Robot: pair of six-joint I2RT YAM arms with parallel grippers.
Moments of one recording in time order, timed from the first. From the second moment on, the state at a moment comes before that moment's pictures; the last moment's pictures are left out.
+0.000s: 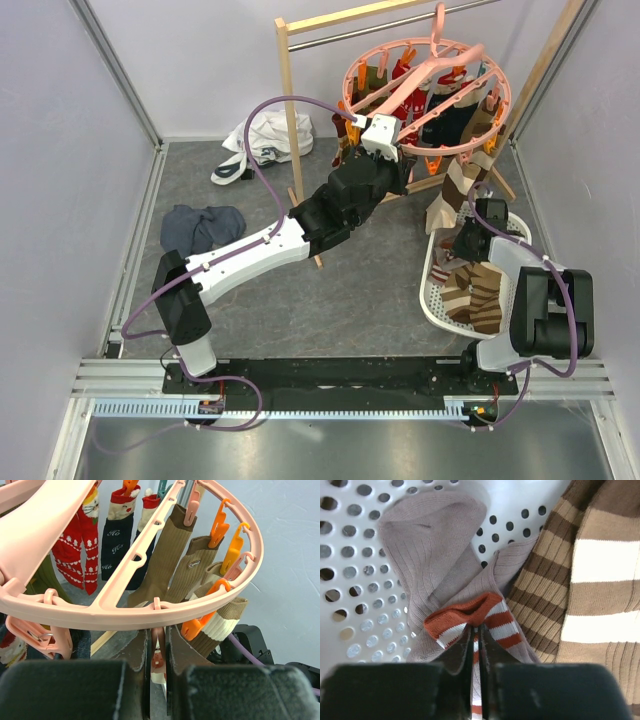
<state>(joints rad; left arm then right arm) -1.02 1.75 1.65 0.16 -0.39 -0.26 -0.10 1.48 0.75 -0.25 0.00 0.44</state>
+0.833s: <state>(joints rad) -1.02 1.74 1.65 0.14 -0.39 -0.26 -0.10 0.78 0.69 -0.35 -0.23 0.46</state>
